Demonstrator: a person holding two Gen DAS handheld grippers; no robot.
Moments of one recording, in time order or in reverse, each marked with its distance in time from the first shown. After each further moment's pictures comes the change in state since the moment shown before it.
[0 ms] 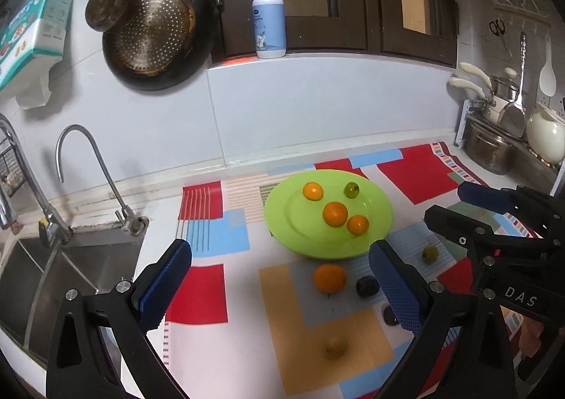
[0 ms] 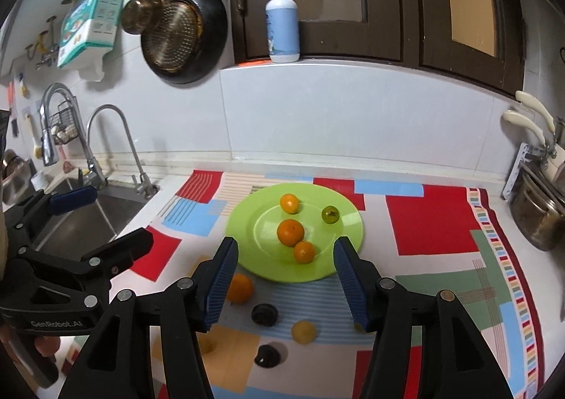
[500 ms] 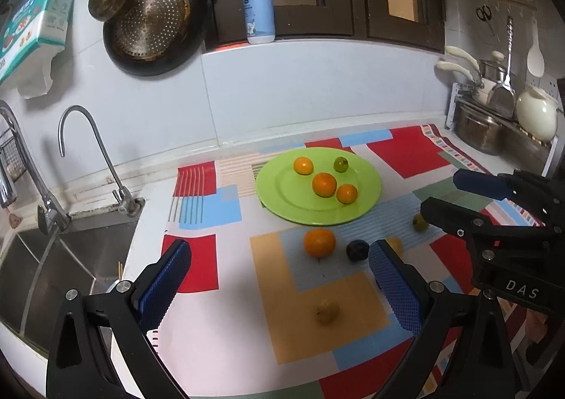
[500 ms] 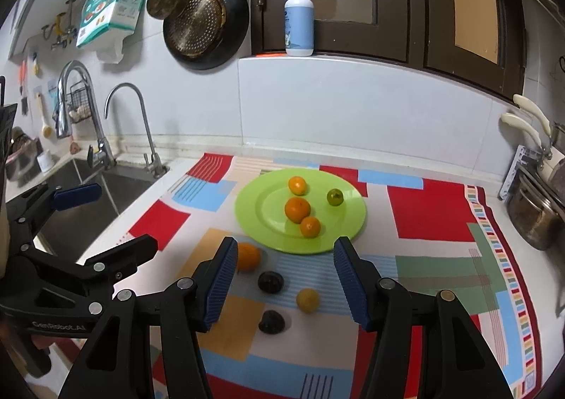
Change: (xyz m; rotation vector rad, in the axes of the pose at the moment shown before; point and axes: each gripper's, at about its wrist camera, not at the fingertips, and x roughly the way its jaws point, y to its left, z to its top) left arm -0.012 -0.012 -0.040 0.027 0.015 -0.010; right arm -0.016 0.010 -0.035 -0.063 0.009 0.004
